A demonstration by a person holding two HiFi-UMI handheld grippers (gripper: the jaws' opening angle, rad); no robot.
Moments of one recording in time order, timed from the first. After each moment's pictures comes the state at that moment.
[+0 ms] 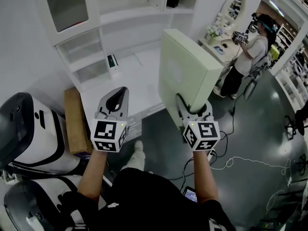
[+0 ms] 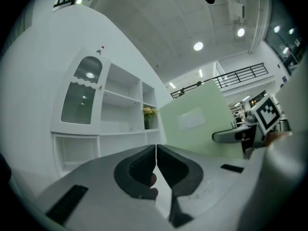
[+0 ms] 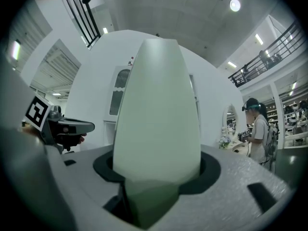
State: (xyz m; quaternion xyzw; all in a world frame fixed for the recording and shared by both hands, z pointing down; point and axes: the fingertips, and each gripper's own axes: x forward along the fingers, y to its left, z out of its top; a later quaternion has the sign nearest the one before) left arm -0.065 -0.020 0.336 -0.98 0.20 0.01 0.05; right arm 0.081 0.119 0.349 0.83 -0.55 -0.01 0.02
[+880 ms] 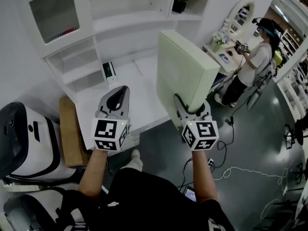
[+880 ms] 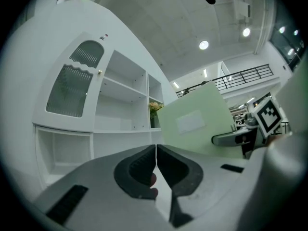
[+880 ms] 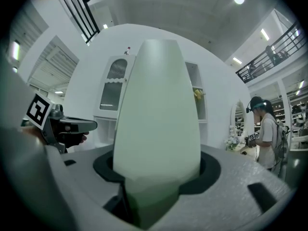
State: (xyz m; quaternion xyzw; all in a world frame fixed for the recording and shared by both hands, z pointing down) left arm 0.029 -0.120 0.343 -0.98 0.21 0.01 0.04; right arm 0.173 0.010 0.358 0.82 -0.57 0.00 0.04
